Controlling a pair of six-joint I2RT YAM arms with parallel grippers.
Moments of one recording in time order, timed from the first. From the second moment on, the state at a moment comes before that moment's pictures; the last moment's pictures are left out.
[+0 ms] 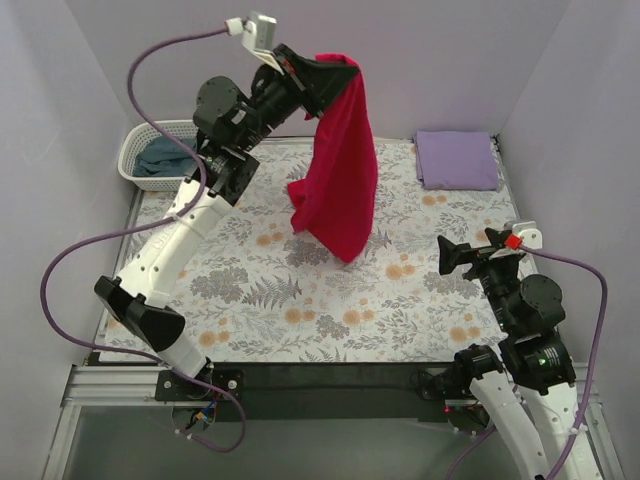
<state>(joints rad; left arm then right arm) -0.56 1.64 2.00 0.15 0.35 -0.54 0.30 0.31 0.67 -0.32 0.03 0.06</state>
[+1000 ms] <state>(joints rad) -0.80 1.41 0.81 0.14 0.10 -0.90 0.30 0.61 0.67 -0.52 0.08 0.18</state>
